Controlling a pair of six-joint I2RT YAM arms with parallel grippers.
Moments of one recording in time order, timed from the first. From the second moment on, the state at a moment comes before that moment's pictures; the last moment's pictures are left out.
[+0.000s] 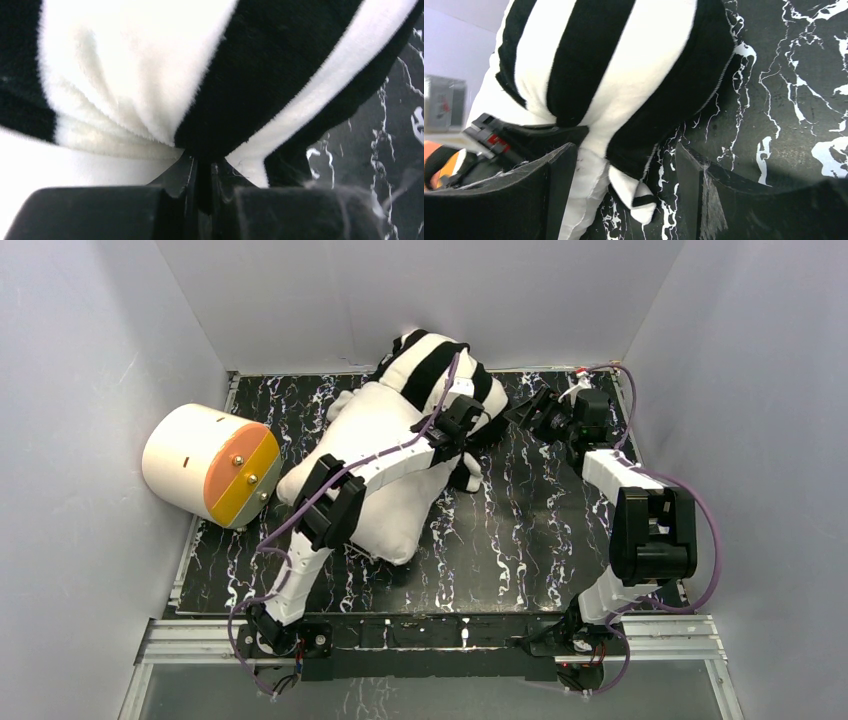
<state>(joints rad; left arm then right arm) -0.79 2.28 1.90 -0.34 -0.59 -0.33 0.05 1.61 0.99 0.24 -0.48 0.61</state>
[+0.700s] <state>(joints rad) -0.77 1.53 1.36 -0.32 -0.43 -0.31 0.01 1.92 0.91 0.57 -0.52 1.13</state>
